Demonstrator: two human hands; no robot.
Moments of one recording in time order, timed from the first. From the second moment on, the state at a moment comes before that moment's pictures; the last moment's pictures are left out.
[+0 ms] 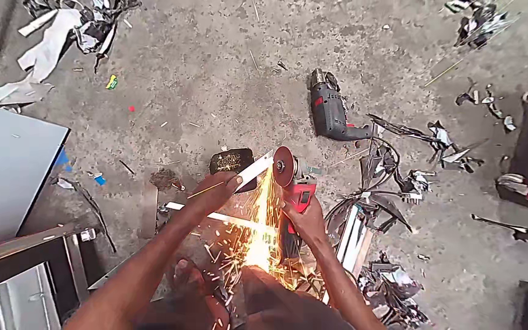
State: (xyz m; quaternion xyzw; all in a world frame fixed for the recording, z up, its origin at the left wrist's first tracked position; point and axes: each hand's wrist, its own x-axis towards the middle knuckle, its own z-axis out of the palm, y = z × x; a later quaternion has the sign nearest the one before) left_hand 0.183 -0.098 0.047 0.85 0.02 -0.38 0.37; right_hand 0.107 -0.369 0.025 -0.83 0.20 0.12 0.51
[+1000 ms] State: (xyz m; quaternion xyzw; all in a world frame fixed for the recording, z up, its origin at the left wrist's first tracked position) left_hand 0.184 -0.098 0.047 0.83 0.05 -0.40 0.40; right_hand 0.108 -0.349 0.023 -0.83 0.24 0.13 0.49
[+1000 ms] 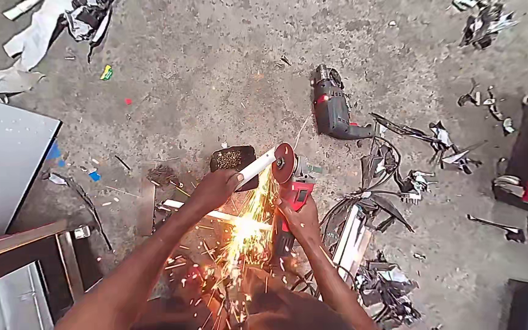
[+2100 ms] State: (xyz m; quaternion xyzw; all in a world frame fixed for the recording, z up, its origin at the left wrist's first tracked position) left_hand 0.186 -0.098 0.049 0.81 0.07 -0.41 0.41; right_hand 0.113 -0.344 0.020 -0.81 0.24 0.12 0.53
